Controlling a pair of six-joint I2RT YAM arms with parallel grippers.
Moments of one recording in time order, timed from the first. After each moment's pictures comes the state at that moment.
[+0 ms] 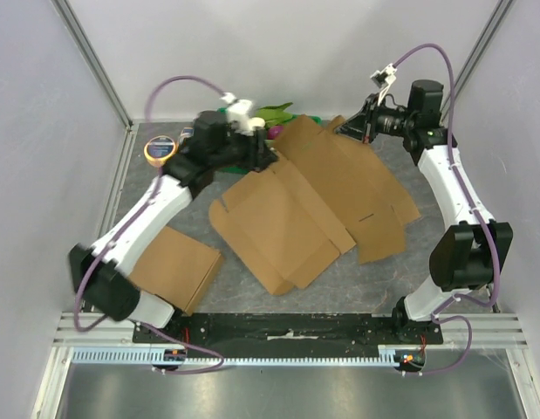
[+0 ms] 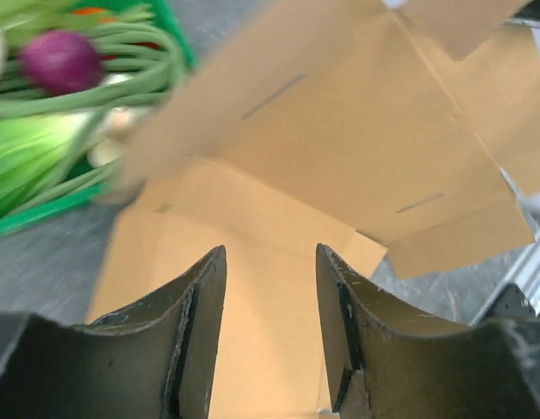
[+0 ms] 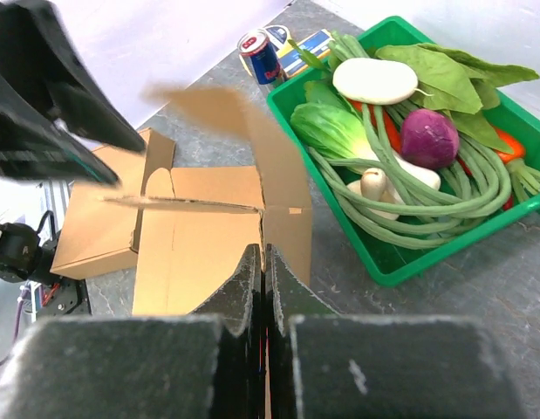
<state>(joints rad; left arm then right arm) -0.57 1.55 1.51 -0.38 0.30 -0.23 0.05 1.63 1.55 -0.25 -1.04 0.09</state>
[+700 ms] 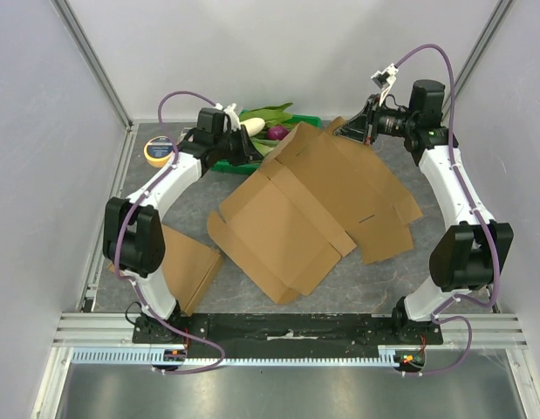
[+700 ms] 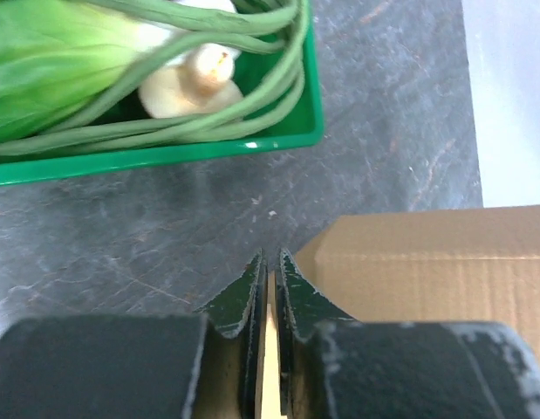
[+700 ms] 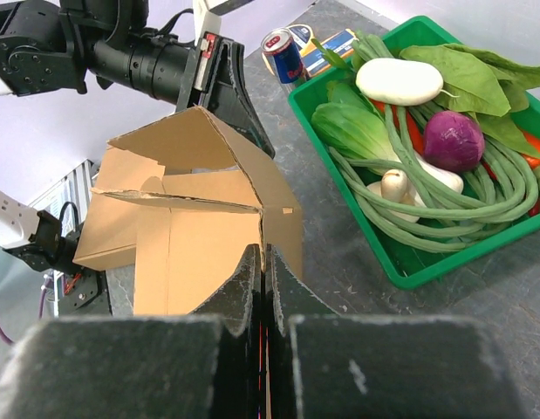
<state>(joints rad) -0.32 1.79 1.48 -0.31 0.41 -0.49 0.03 1.63 1.55 -0.25 -1.10 0.10</state>
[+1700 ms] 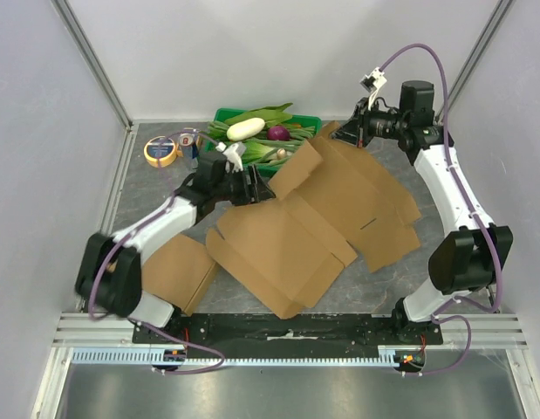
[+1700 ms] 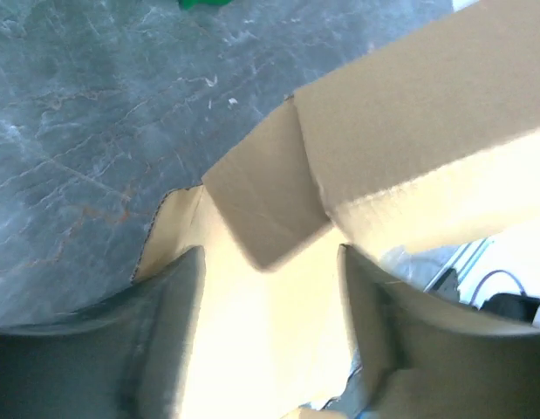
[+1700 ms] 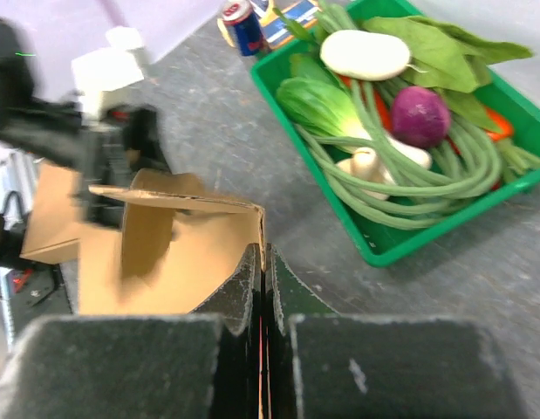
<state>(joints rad) -0.44 1.57 1.02 -0.07 0.43 -0.57 0.10 1.61 1.56 -0.35 -0.96 0.00</state>
